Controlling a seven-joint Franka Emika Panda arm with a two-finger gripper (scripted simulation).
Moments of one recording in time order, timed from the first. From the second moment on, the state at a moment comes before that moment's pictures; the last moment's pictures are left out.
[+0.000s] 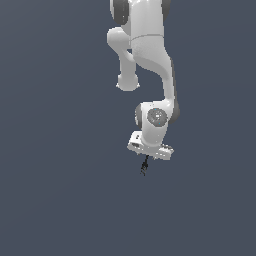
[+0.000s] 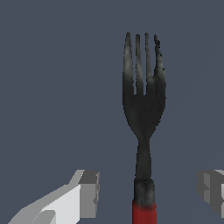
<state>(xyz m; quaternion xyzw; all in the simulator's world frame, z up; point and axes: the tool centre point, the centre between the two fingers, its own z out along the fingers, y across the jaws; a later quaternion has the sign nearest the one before) 0.006 0.097 0.010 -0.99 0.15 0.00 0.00</state>
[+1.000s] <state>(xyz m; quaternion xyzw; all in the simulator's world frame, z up) 0.030 0.106 0.017 -0.99 0.16 0.00 0.00</state>
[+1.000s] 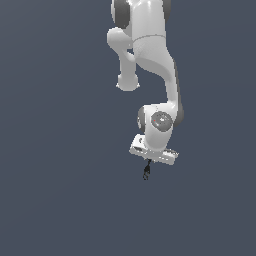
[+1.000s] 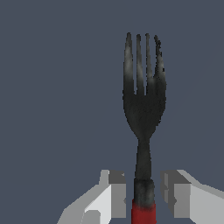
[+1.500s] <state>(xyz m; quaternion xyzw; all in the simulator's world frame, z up) 0.074 0.125 0.030 -0.99 0.15 0.00 0.00</state>
